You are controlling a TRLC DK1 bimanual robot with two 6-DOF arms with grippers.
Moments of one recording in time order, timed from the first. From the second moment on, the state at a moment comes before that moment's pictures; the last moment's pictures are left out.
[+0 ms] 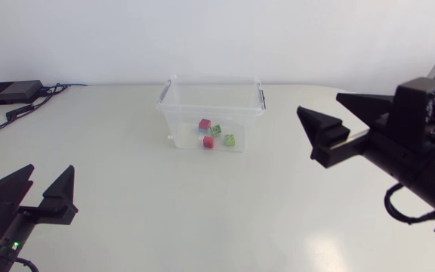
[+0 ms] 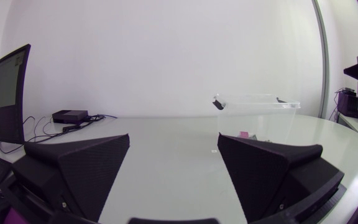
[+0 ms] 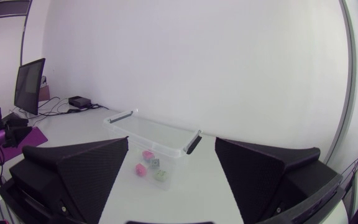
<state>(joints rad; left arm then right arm) -0.01 0.06 0.03 -0.02 0.00 0.03 0.48 0.72 0.51 0.11 0.09 -0.05</state>
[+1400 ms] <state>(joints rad) -0.01 0.06 0.03 -0.02 0.00 0.03 0.51 0.06 0.03 -0.01 0.04 -0.14</state>
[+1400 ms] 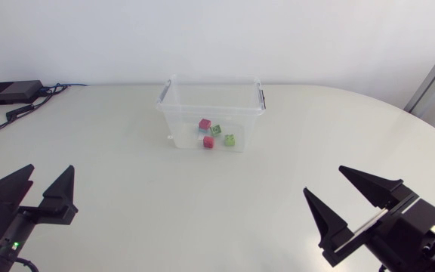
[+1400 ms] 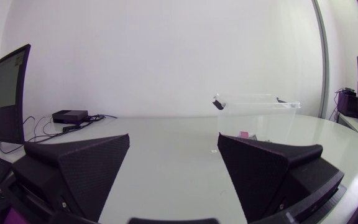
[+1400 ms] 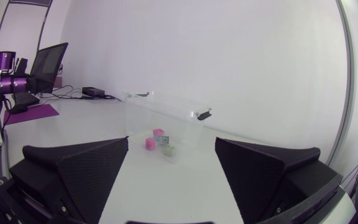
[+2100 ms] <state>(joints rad) -0.01 0.06 0.03 -0.02 0.01 0.03 0.17 0.06 0.03 -0.01 0.03 -0.07</state>
